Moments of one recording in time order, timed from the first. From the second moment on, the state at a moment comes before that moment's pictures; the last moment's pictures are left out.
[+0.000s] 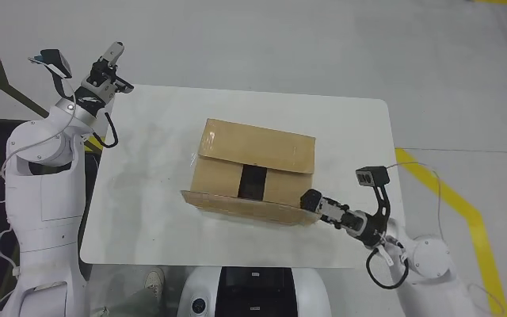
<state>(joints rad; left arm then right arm) 1.10 -1.03 -1.74 -1.52 -0.17 0.00 -0.65 -1.69 -1.17 1.47 -1.99 0.35 -0.38 0.99</state>
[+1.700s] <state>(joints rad) 1.10 -1.03 -1.74 -1.52 -0.17 0.00 -0.65 -1.64 -1.11 1.19 -2.07 -0.32 -0.19 1.06</state>
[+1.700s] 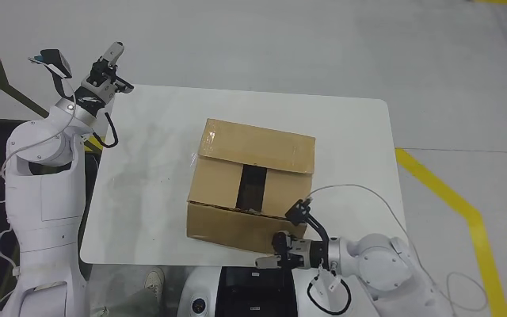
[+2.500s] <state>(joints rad) 1.10 -1.03 -1.74 -1.52 -0.17 0.00 -0.65 -1.66 -1.09 1.22 -2.10 -0.38 -0.14 0.97</state>
